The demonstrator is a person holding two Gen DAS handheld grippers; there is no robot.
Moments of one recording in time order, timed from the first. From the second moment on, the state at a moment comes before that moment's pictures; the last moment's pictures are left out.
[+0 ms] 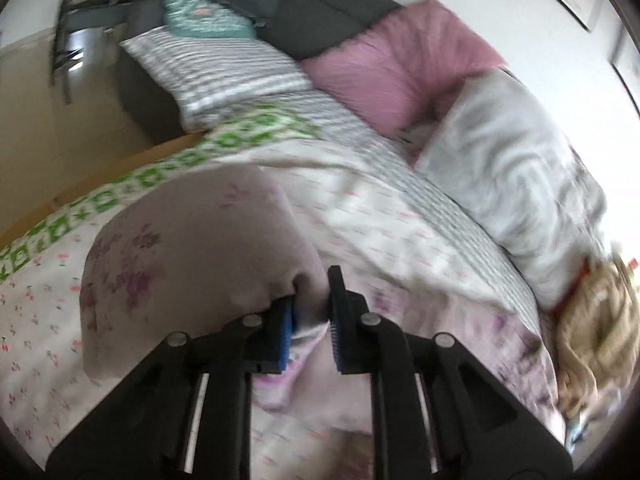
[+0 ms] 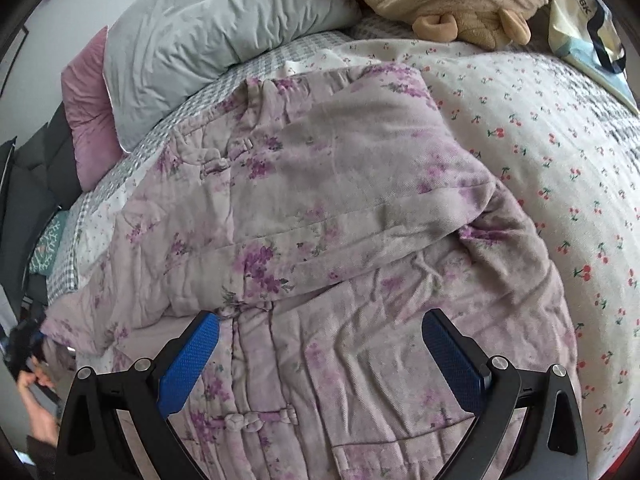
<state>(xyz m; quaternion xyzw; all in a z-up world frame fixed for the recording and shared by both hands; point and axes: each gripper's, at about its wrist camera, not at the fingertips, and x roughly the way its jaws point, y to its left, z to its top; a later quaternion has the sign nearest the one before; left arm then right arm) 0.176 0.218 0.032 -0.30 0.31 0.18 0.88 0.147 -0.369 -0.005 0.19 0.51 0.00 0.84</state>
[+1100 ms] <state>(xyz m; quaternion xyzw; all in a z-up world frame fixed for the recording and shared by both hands) 0.134 -0.116 -0.006 0.01 0.50 -0.22 0.84 0.153 -0.372 0.003 0.21 0.48 0.03 0.85</state>
